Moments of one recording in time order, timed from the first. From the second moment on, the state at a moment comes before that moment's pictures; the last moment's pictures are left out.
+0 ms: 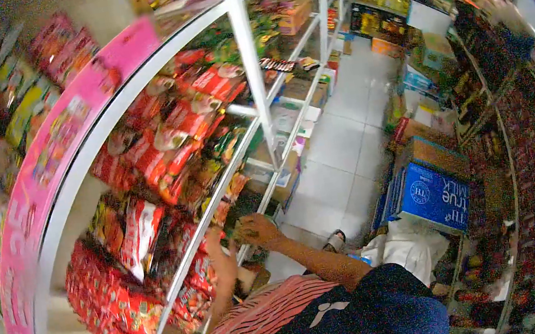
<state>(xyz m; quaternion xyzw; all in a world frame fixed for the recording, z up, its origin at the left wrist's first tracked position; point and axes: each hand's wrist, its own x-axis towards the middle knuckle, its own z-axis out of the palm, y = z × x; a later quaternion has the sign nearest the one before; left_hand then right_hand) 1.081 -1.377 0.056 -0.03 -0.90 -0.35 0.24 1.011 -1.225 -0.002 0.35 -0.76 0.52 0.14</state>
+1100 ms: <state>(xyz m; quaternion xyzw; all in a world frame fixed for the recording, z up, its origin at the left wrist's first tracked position) 0.697 -0.803 -0.026 -0.02 -0.48 -0.64 -0.60 0.840 -0.722 -0.036 -0.31 -0.69 0.60 0.27</state>
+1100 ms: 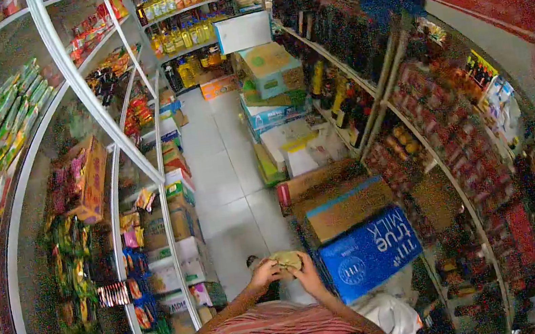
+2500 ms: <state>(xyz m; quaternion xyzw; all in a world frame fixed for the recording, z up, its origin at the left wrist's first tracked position) 0.244 -0.822 0.057 0.38 -0.88 -0.09 0.25 0.119 -0.771 0.063 0.57 -0.68 0.45 0.06</state>
